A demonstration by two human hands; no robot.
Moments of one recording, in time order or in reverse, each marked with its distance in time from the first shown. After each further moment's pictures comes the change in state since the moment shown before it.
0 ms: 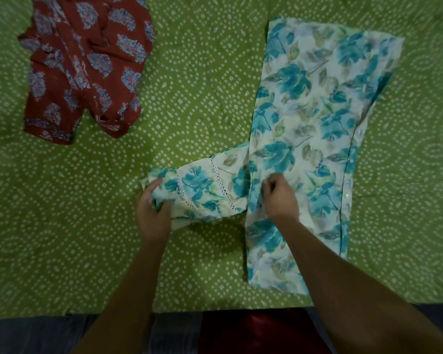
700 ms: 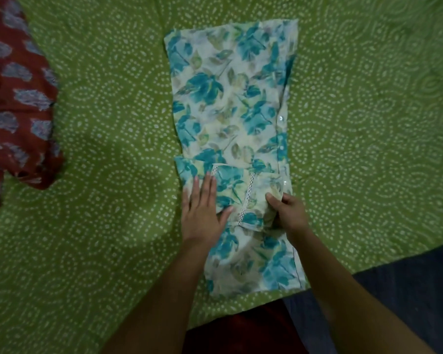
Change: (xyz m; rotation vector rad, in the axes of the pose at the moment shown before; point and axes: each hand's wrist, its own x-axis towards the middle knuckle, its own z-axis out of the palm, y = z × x) left_hand -0.068 0.044 0.181 1.164 -0.529 0.685; right_hand -0.001 0.131 -0.083 0.907 -0.040 0.424
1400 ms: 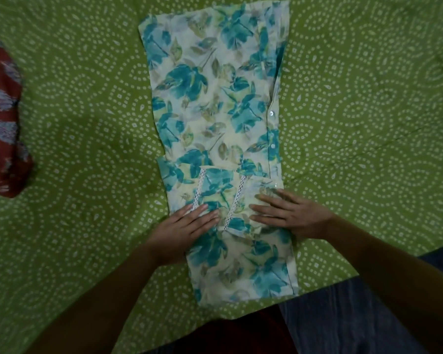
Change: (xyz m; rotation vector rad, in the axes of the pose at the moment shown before) left_hand 0.000 -0.062 0.018 0.242 -0.094 0.897; right_hand 0.061 -0.009 -0.081 -1.853 -0.651 -1.532
